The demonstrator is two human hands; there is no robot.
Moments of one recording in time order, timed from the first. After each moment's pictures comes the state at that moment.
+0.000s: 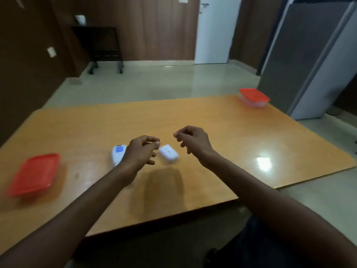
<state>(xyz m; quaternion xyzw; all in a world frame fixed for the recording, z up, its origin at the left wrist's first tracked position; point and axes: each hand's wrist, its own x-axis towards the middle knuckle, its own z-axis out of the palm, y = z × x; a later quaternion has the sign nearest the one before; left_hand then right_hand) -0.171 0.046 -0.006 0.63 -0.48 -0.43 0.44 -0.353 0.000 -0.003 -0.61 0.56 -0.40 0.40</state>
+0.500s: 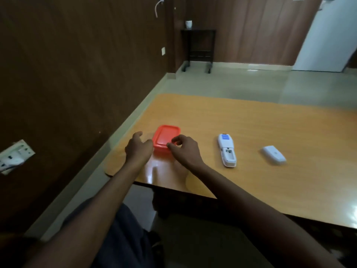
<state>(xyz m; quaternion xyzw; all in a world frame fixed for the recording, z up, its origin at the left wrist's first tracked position) 0.079 0.223 -0.014 0.83 -0.25 -0.18 0.47 -0.037 0.125 -0.051 -0.77 0.42 -0.29 0.39</state>
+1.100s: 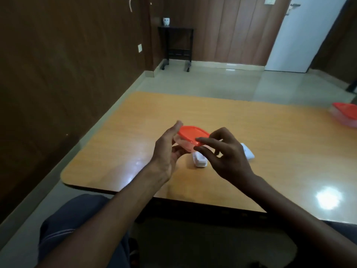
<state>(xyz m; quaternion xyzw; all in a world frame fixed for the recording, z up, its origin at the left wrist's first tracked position) -0.056 0.167 0.007 0.49 -0.21 -0.49 0.69 -0.215 0.096 -0.022 -0.84 0.23 -0.48 0.10</state>
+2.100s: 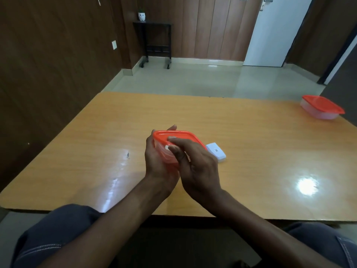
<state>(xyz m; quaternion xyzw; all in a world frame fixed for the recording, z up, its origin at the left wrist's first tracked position) -0.122 0.115 -0.025 0.32 -0.13 -0.60 0.72 -0.228 0.109 -0.026 -0.79 0.26 -0.54 0.14</state>
